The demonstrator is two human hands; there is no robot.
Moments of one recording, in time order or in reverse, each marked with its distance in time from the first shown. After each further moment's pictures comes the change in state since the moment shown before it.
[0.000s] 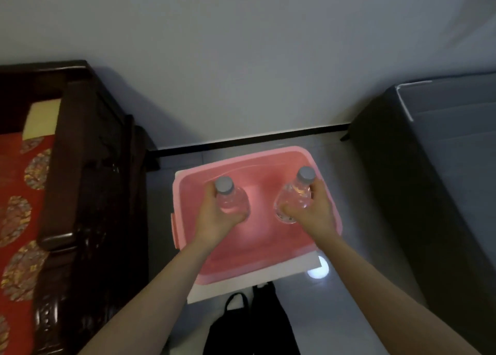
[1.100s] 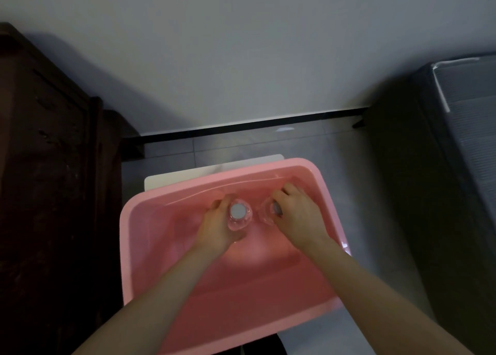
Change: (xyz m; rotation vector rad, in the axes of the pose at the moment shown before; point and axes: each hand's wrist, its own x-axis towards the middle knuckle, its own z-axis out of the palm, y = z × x) left_hand 0.104 -0.075 0.080 0.475 -0.238 -0.040; right_hand 0.129 0.054 0.039 -0.821 -0.338 -0.418
